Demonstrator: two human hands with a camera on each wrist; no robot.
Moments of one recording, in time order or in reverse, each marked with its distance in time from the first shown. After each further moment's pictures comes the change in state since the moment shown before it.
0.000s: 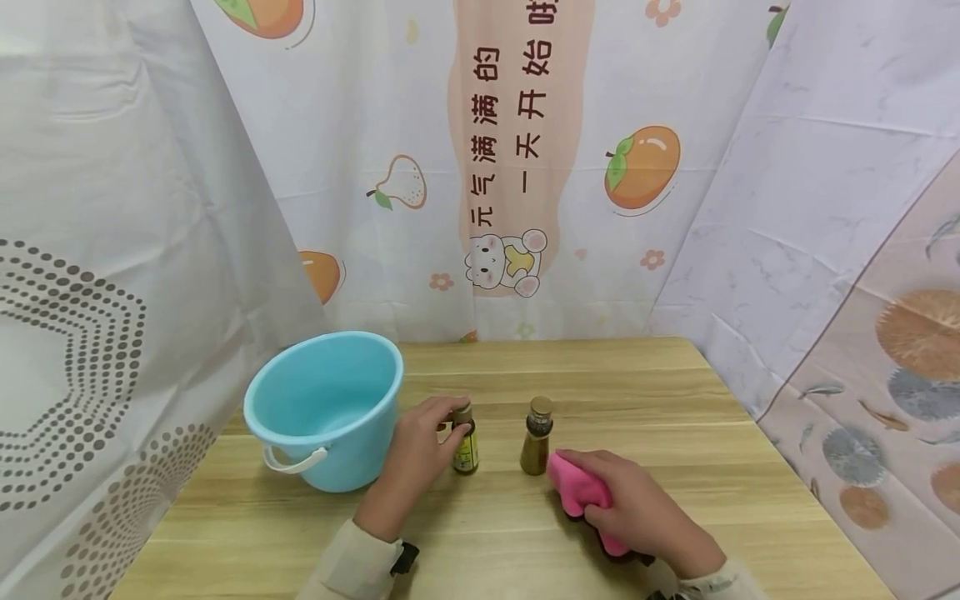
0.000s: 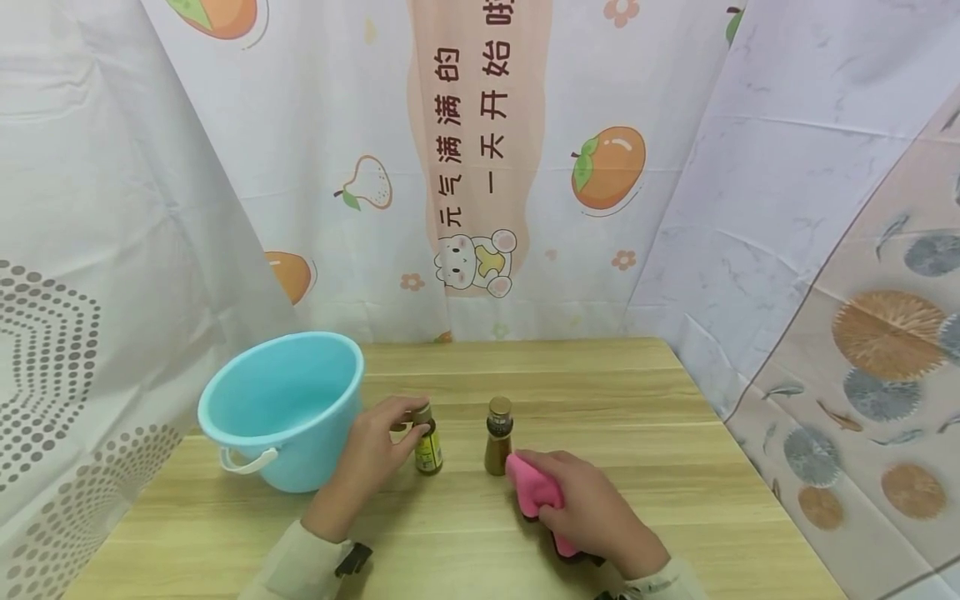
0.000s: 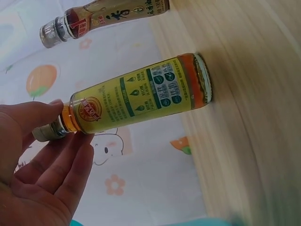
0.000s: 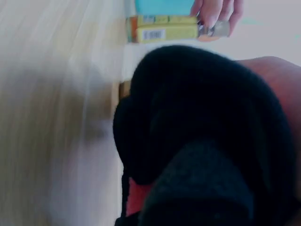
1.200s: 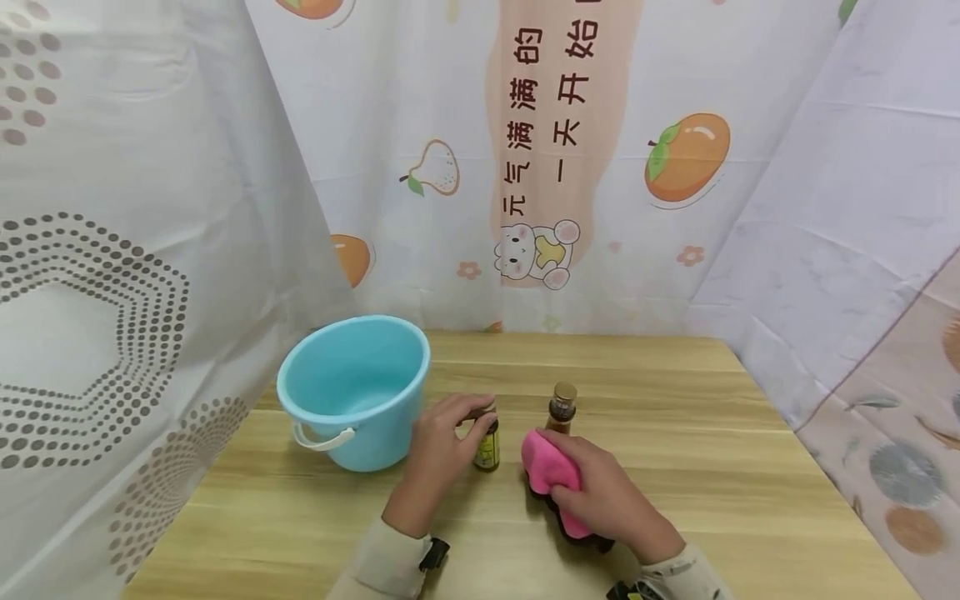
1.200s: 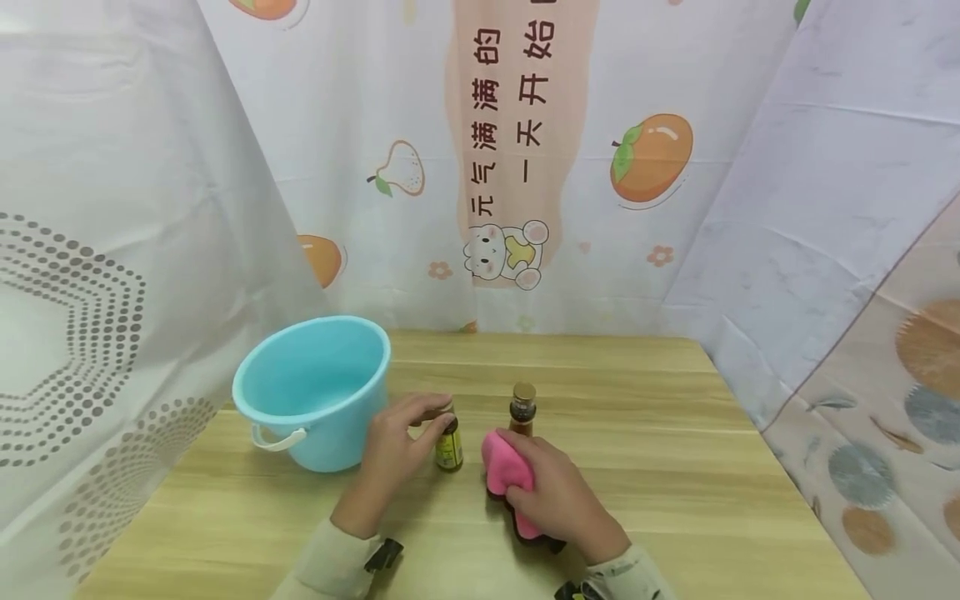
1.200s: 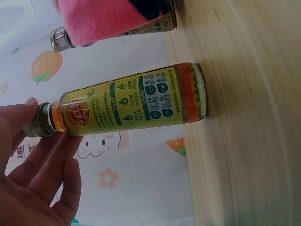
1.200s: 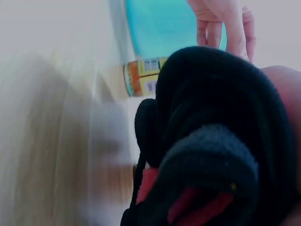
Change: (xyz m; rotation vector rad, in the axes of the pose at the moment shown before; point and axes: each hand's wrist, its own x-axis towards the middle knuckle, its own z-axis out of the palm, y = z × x) left_hand -0.012 -0.002 0.004 -0.062 0.144 0.039; right_hand 0.045 -0.036 0.039 0.157 0.006 0.008
